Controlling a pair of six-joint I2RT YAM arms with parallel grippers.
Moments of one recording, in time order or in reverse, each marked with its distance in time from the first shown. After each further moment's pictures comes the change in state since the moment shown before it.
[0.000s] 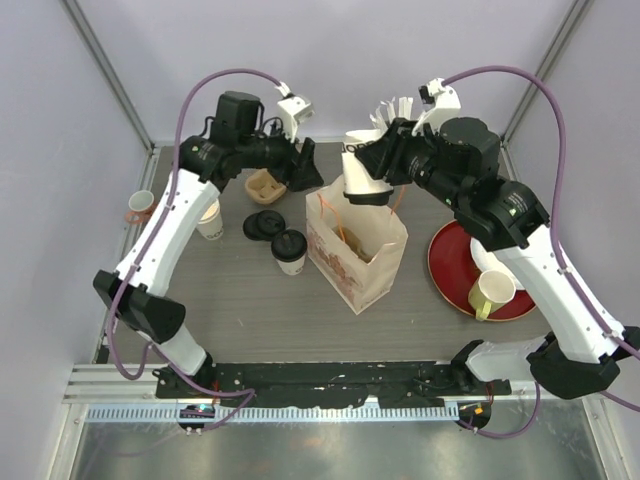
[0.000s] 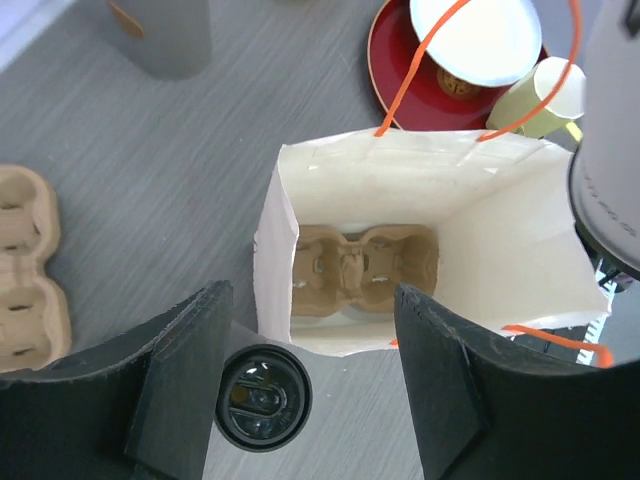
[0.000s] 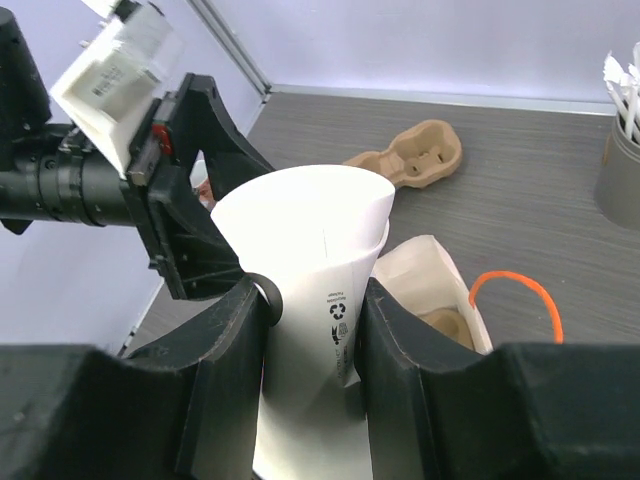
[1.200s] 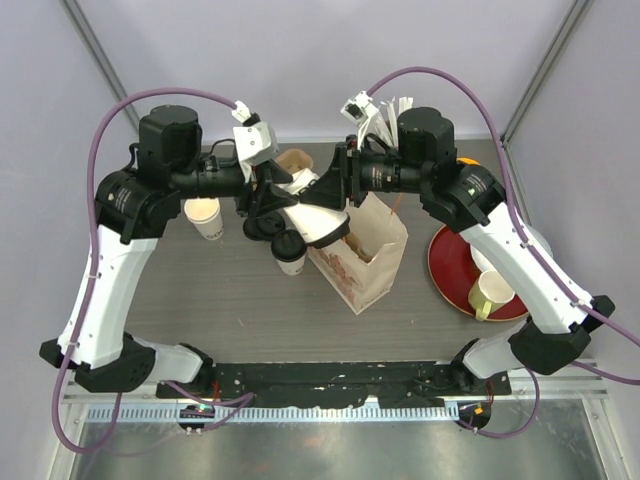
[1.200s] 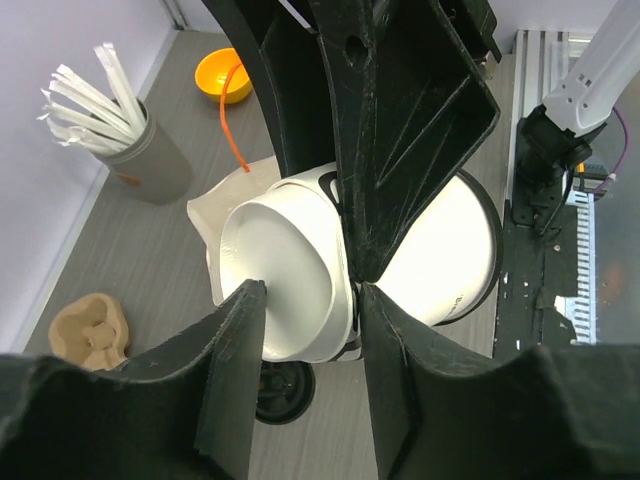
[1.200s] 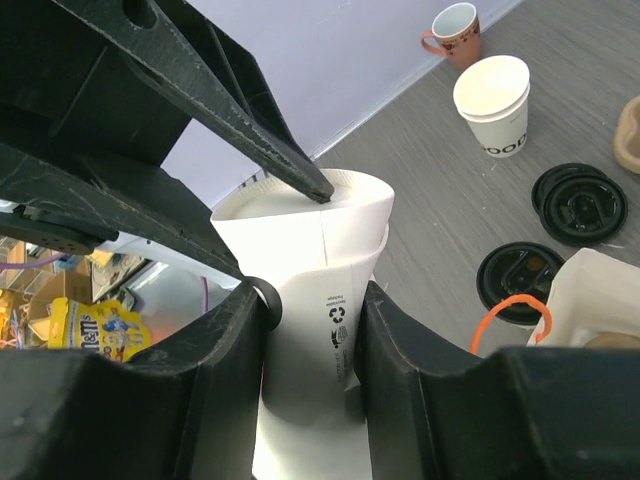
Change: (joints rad) left arm -0.048 -0.299 0.085 -0.192 0.175 0.314; right arm 0.047 0.151 0.085 0.025 -0.671 -0.042
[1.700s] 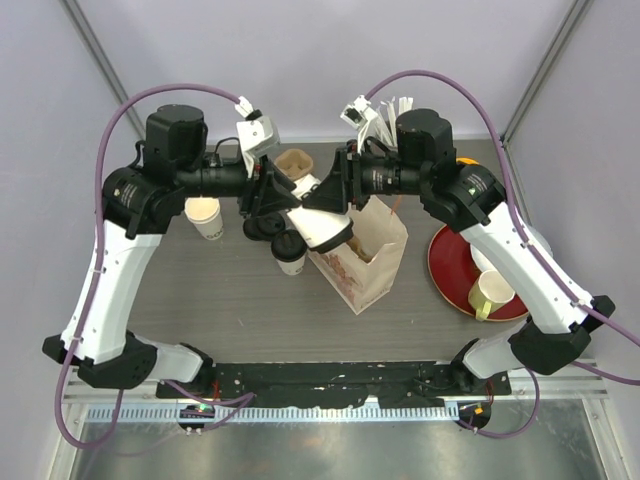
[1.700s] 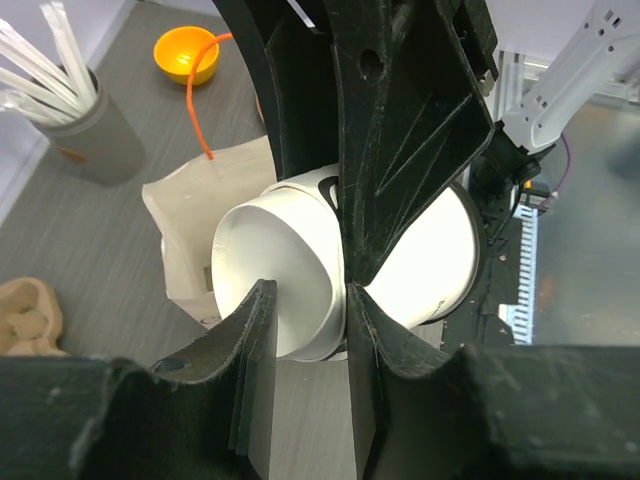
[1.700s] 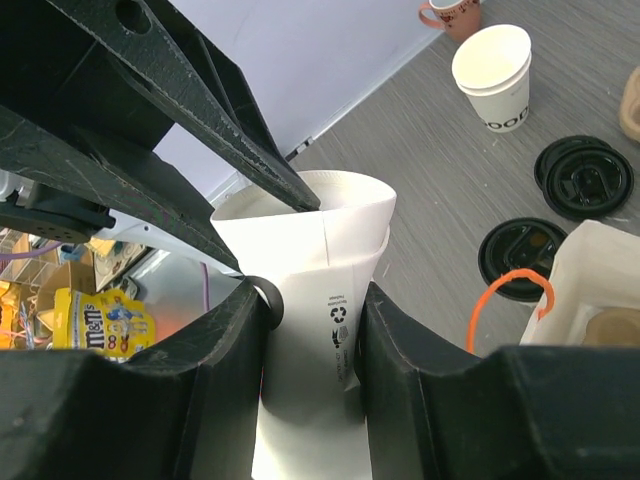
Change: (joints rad) left arm 0.003 0.008 0.000 -0.020 0.033 -0.107; right arm 0.004 0.000 -0.002 -0.048 -0.011 -0.011
